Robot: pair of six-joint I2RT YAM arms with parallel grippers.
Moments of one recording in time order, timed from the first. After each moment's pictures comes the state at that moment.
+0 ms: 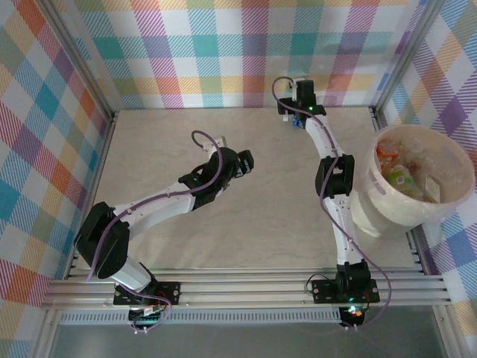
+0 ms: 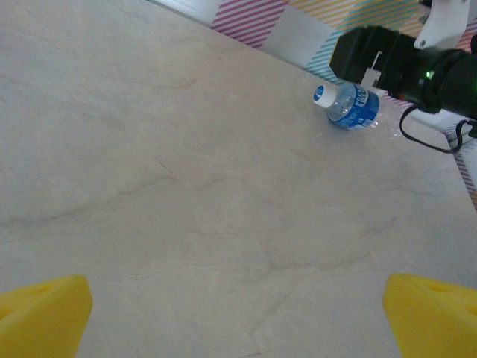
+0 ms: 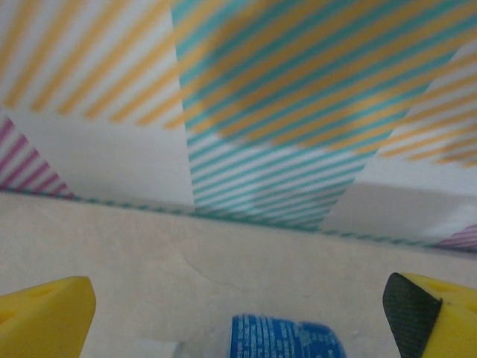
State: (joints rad) left arm -0.76 1.54 1.09 -0.11 -0.44 -0.80; right arm 0.16 2.80 2.73 -0.52 0.07 -0.06
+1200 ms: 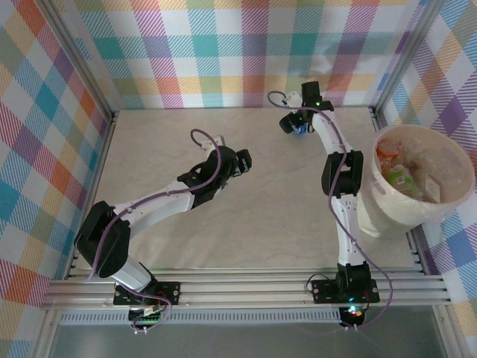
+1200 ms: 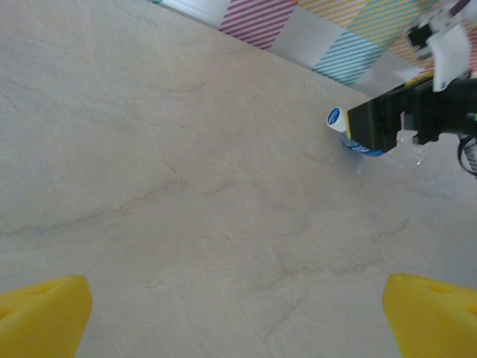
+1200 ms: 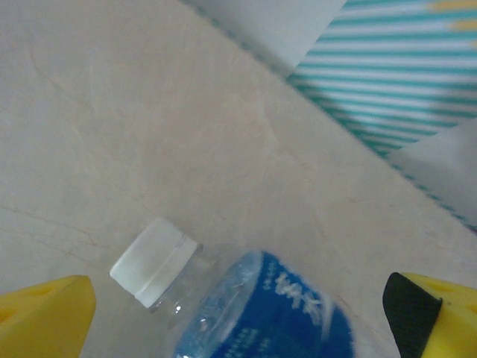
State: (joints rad) left arm -0.73 1.55 1.09 -0.11 -0.43 -0.78; right arm 0.15 2.66 2.57 -0.79 -0.10 -0.56
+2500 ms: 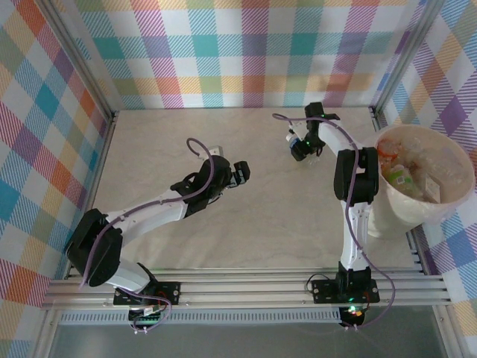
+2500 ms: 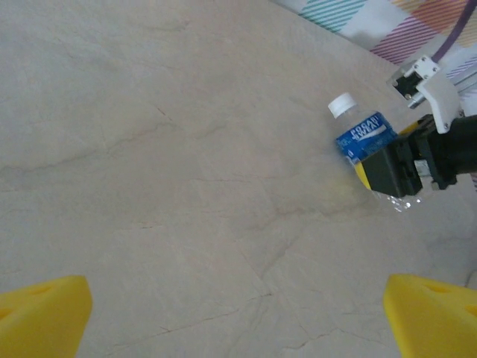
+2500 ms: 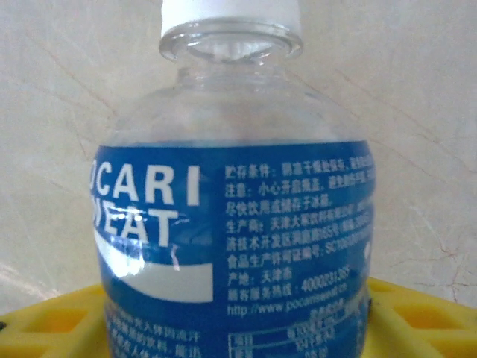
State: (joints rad) left arm -0.73 1.46 0.95 -0.08 -0.28 -0.79; right arm 0.15 2.30 1.91 -0.85 -0.04 -0.48
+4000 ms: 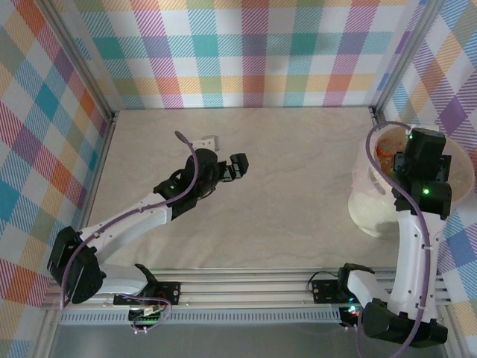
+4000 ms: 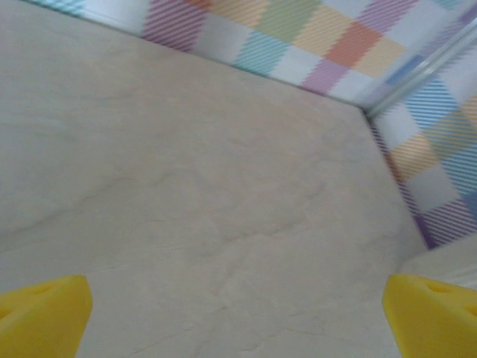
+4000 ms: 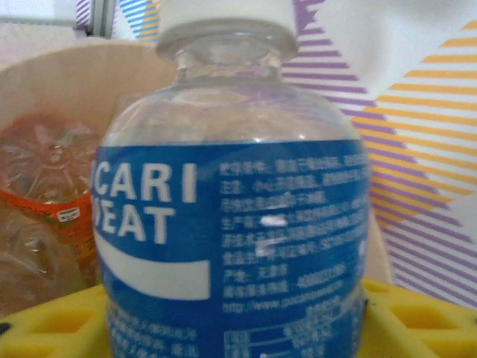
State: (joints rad) left arm -0.73 1.31 1.00 -0.15 -0.27 -0.68; right arm -0.20 0.99 1.38 -0.98 0.51 -0.24
